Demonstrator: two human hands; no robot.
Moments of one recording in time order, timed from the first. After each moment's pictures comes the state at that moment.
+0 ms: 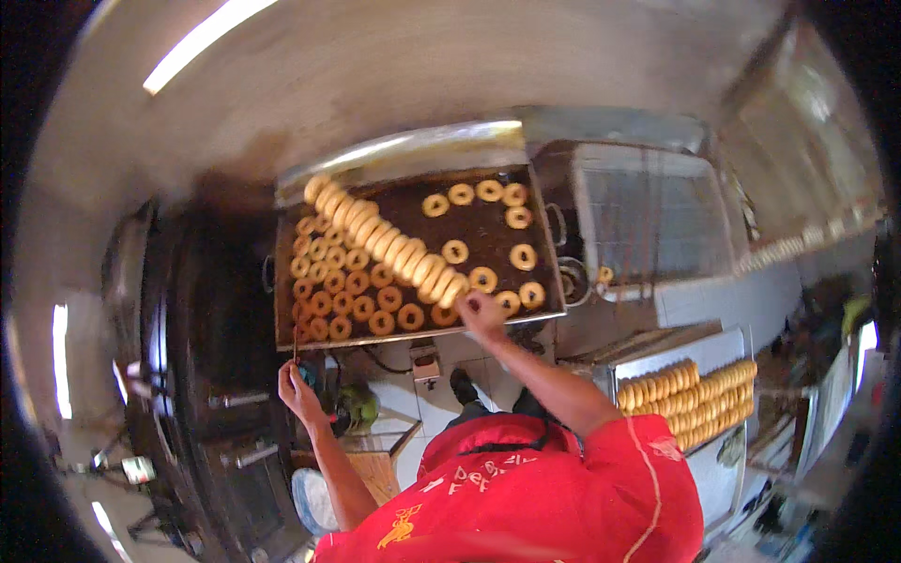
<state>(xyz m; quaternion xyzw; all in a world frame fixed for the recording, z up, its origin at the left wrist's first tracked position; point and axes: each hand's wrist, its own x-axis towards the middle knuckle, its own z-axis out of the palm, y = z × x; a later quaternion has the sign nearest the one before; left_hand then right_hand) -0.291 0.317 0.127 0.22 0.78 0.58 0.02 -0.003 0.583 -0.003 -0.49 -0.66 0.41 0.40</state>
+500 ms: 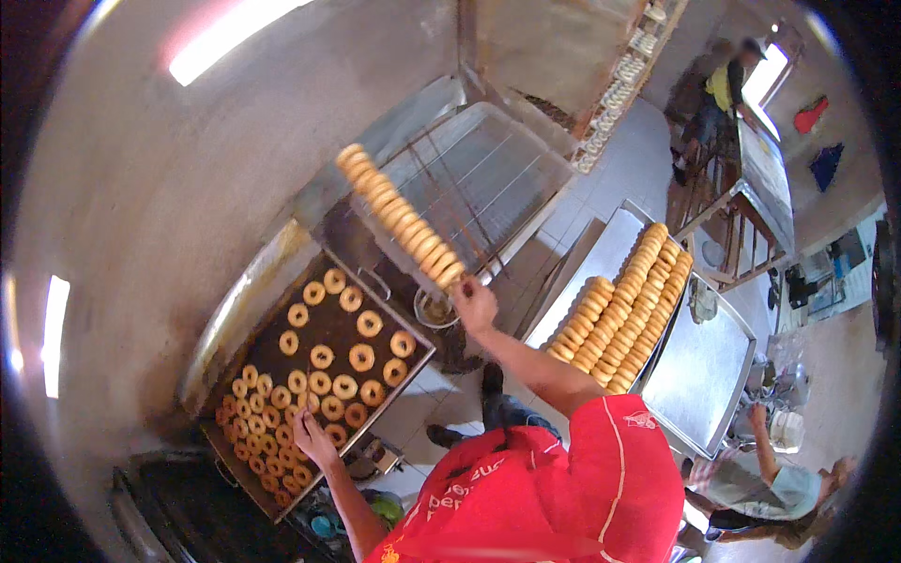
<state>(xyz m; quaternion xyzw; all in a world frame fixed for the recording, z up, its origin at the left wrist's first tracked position) -0.147 0.533 0.083 0.39 0.73 0.50 0.24 0.264 0.683 0.037 -0.76 -0.42 0.14 0.47</state>
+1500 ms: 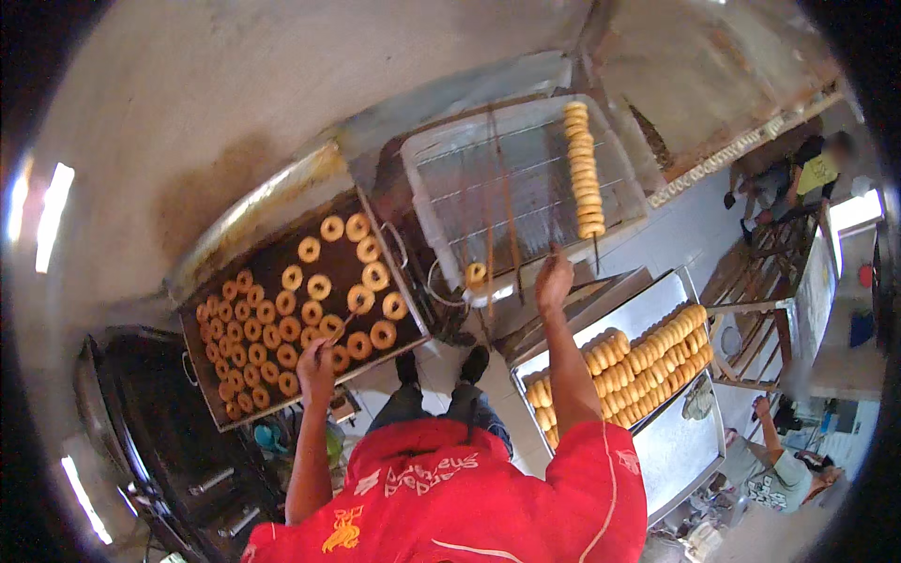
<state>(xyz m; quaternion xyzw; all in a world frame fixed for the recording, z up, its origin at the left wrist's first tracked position) -0.050 0.593 0.106 0.51 0.73 0.39 0.26 0.446 0.778 -0.038 -0.77 -0.55 0.04 0.32</state>
